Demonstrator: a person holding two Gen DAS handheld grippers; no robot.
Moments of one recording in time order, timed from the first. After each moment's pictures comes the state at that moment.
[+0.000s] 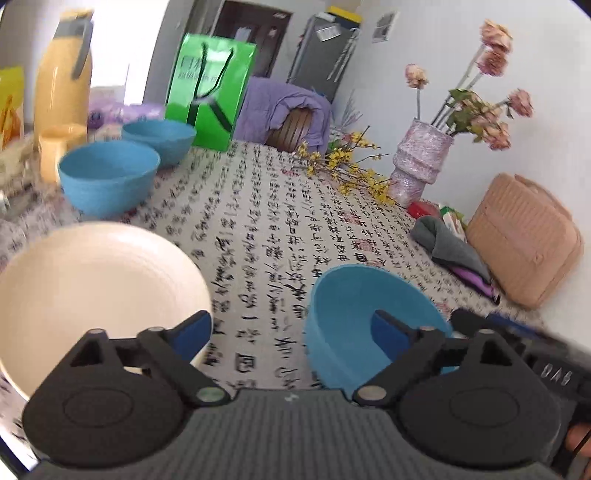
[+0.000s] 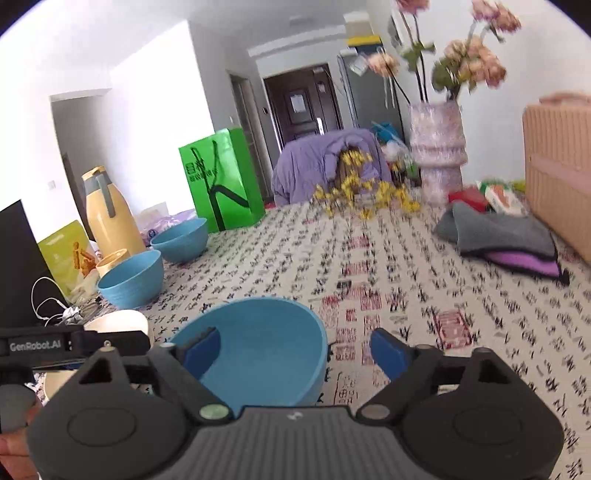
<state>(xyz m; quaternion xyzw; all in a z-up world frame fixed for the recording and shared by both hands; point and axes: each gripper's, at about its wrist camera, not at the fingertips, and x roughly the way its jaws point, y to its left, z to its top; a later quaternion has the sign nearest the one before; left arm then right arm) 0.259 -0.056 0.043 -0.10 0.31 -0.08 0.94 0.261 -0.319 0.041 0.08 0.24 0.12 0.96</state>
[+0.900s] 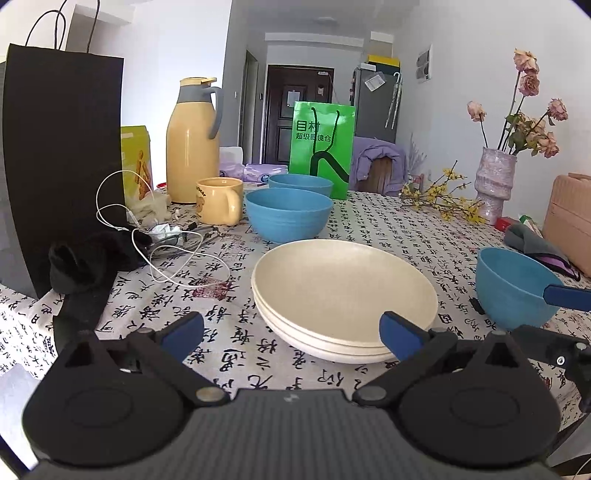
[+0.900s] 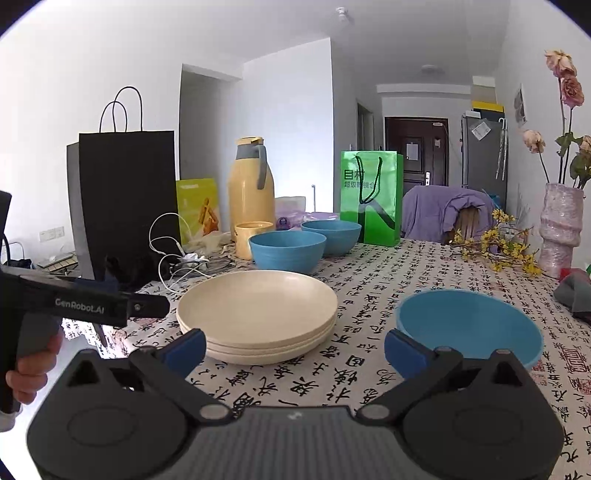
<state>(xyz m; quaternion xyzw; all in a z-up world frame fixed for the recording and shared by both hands) 0.142 0.092 0.022 -0.04 0.22 0.04 0.97 0.159 -0.161 0.021 -0.04 0.16 0.27 0.95</state>
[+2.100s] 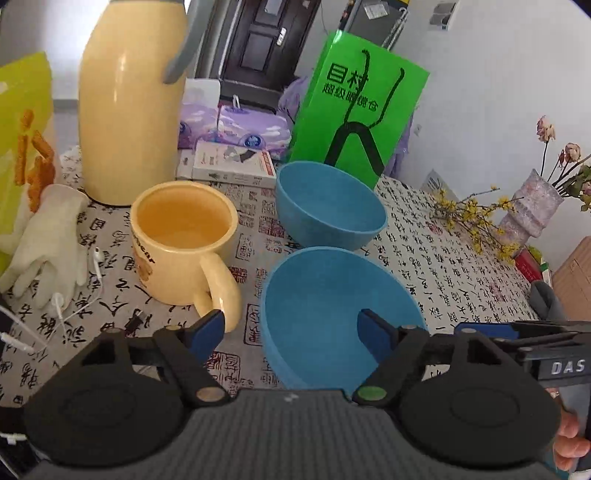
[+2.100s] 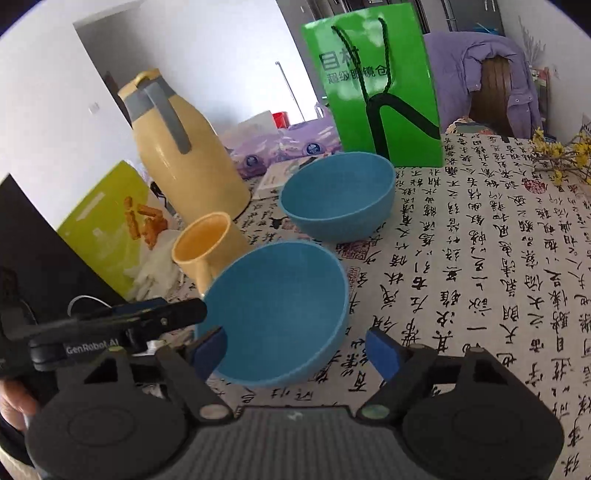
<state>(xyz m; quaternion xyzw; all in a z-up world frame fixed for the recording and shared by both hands) 0.484 0.230 0.053 -0.13 0.39 -0.08 0.91 0.515 -0.023 0.068 0.08 0.43 0.25 0.87</state>
